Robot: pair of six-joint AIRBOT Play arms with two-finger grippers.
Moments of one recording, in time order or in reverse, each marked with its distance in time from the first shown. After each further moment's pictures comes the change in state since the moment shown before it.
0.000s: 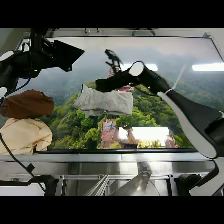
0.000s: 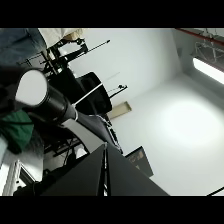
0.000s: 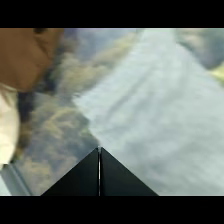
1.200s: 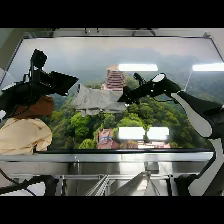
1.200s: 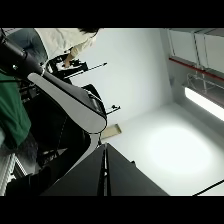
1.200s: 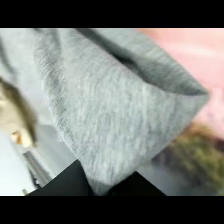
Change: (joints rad) left arm 0.082 0.129 -0.414 0.002 -0.048 0.159; right arm -0.256 -0.148 -0.198 0.334 0.203 -0.010
